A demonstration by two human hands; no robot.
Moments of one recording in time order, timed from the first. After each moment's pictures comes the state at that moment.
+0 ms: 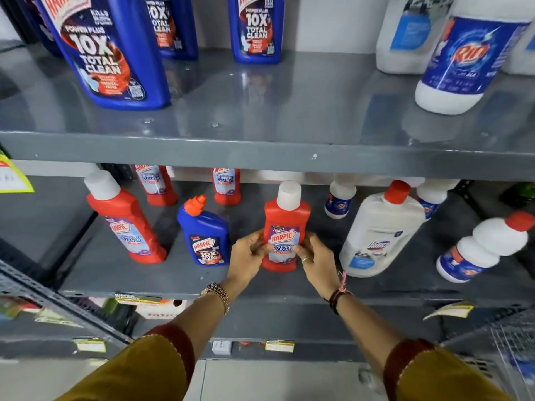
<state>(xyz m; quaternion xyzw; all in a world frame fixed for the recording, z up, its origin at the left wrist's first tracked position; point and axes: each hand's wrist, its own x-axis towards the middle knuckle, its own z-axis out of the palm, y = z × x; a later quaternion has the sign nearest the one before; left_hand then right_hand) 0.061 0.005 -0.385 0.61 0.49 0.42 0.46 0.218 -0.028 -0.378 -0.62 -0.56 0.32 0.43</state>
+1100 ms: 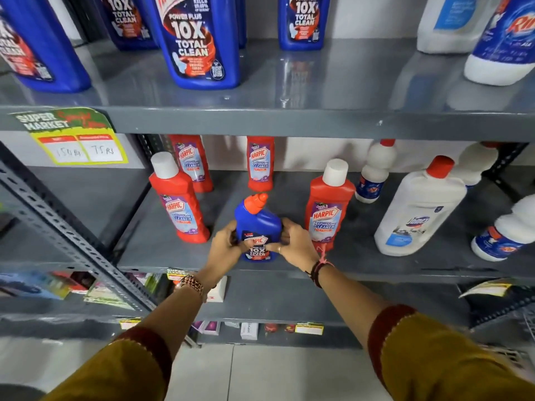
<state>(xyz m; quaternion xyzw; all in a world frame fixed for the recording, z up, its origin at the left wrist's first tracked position) -0.078 -0.016 -0.393 0.63 0.49 0.43 0.43 0.099 -0.032 -0.365 -0.58 -0.62 0.39 0.35</state>
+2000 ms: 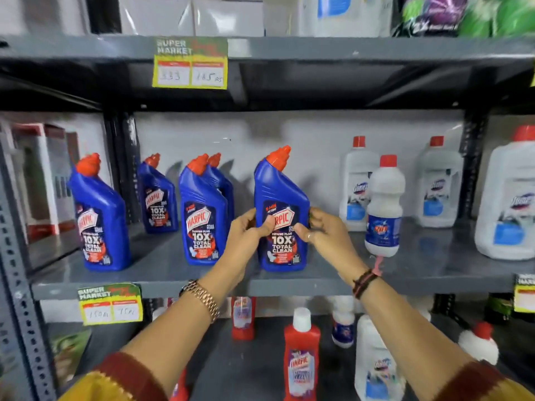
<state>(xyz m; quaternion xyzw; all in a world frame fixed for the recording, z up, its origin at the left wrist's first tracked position) 0.011 -0.042 -0.049 0.62 0.26 0.59 0.45 0.173 -0.060 -0.049 -0.42 -0.66 0.22 0.58</state>
